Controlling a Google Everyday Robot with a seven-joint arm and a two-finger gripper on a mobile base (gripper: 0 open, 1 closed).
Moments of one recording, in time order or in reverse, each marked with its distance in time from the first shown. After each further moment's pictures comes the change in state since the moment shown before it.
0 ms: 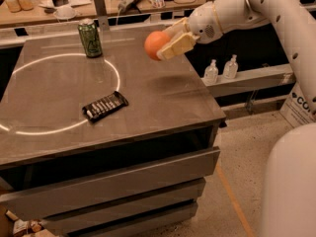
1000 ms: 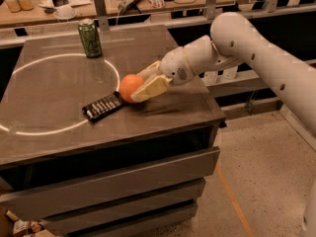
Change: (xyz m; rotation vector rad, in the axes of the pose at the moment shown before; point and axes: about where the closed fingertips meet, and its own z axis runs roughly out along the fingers) arm 0.033 0.096 0.090 -0.160 -0.014 0.124
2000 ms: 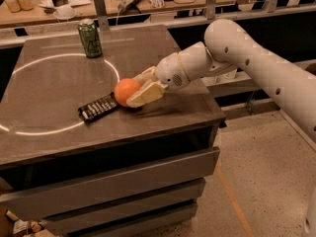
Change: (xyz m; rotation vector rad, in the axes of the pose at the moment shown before) arm 0.008 0.009 0.018 -0.020 0.004 -0.015
